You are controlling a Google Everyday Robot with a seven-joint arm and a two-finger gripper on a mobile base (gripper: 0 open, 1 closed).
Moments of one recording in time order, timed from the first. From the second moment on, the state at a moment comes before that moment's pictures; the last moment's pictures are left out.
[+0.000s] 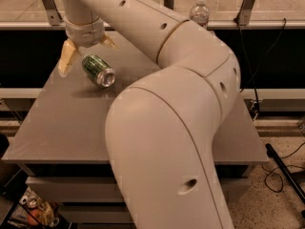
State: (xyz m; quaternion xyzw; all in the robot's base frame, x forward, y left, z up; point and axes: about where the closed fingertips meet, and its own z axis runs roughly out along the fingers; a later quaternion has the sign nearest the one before) arm 0.673 0.176 0.874 -0.37 0.92 0.02 0.09
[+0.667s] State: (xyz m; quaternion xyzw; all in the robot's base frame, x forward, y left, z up) arm 0.682 0.172 0.858 -0.39 0.92 0.02 0.08
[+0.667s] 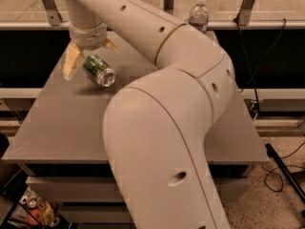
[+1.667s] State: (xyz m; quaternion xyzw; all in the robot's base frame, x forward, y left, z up) arm 0.699 0.158 0.843 -0.40 0.91 0.01 0.08
